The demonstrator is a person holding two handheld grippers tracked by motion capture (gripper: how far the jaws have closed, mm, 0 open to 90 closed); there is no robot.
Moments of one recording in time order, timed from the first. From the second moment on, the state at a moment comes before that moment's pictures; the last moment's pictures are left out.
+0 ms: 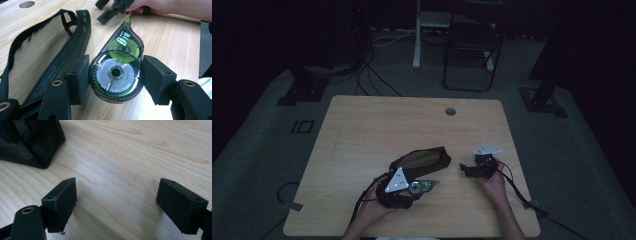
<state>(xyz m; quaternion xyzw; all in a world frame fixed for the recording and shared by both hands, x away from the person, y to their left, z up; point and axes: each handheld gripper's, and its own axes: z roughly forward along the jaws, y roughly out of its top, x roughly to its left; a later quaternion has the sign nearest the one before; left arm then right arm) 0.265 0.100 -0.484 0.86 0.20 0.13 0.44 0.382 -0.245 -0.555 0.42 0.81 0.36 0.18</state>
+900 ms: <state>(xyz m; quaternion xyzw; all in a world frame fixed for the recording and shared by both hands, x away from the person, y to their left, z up) 0.266 0.105 -0.465 0.86 0.20 0.14 0.46 0.382 -0.245 -0.555 0.42 0.81 0.36 0.18</state>
